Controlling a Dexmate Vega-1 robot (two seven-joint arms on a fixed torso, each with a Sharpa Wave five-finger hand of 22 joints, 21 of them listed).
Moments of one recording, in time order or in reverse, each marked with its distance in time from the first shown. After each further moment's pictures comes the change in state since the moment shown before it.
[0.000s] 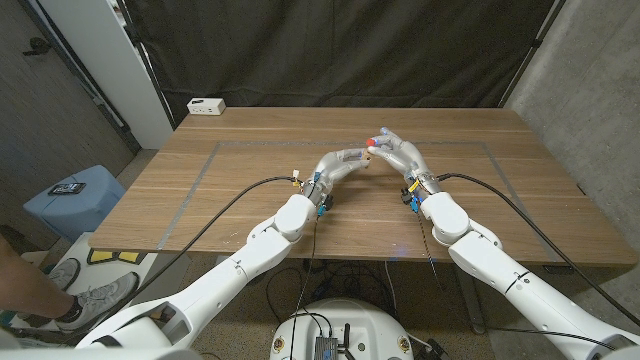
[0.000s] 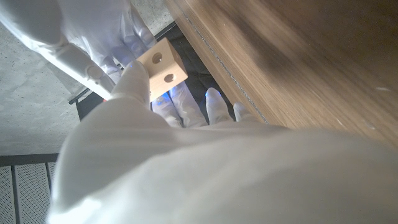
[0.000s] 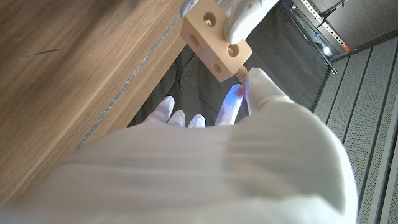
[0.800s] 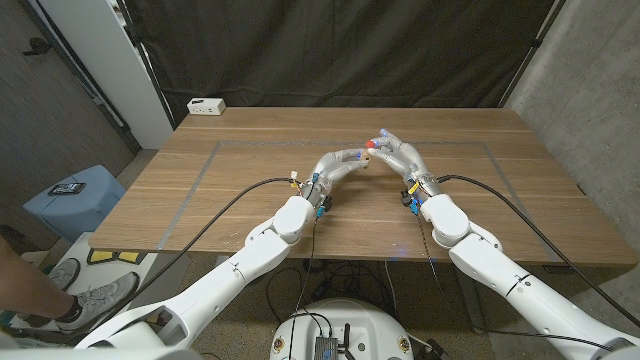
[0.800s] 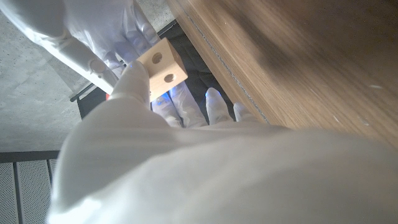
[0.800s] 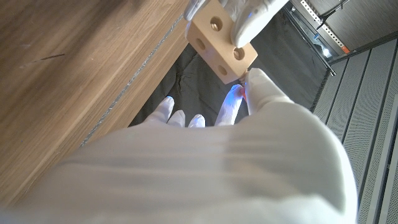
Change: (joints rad) left arm 0.018 0.010 -0.007 -0.025 -0.003 0.000 0.007; left_hand 0.000 0.000 0.000 0.000 0.000 0.000 0.000 0.000 0.001 0.000 0.000 0.000 0.000 0.000 0.000 0.000 0.000 0.004 0.004 0.000 0.000; right arm -0.013 -0.006 0.000 -0.012 -0.006 0.000 -0.004; right_hand 0.000 0.000 0.000 0.000 0.000 -0.001 -0.001 0.000 -0.005 -0.009 0.002 0.000 0.000 0.000 0.000 0.000 0.000 -0.007 0.000 0.000 0.000
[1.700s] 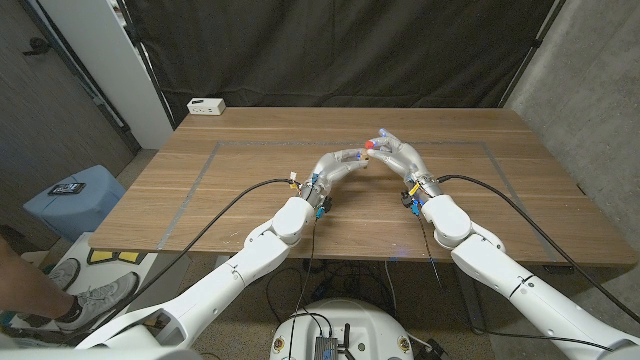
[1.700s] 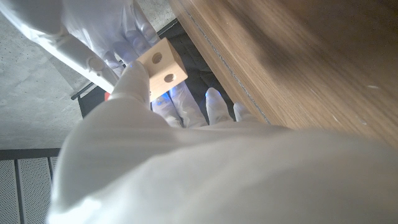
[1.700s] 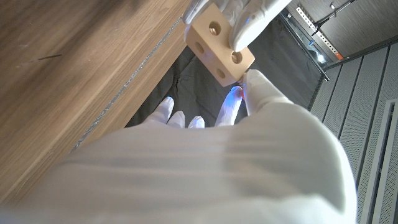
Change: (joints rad) left arm 0.014 0.005 -0.005 -0.019 -0.002 0.001 0.004; left_hand 0.000 0.000 -0.003 0.003 0.000 0.000 0.000 0.001 -0.001 0.000 0.000 0.000 0.000 0.004 -0.004 0.000 0.000 0.000 0.000 0.000 0.000; right arm -0.007 -0.014 0.001 -0.015 -0.011 0.006 0.014; right_hand -0.004 0.004 -0.010 0.002 0.000 -0.034 -0.012 -0.007 -0.005 -0.021 0.003 -0.004 0.000 -0.018 0.004 0.000 0.000 -0.011 0.004 0.000 0.000
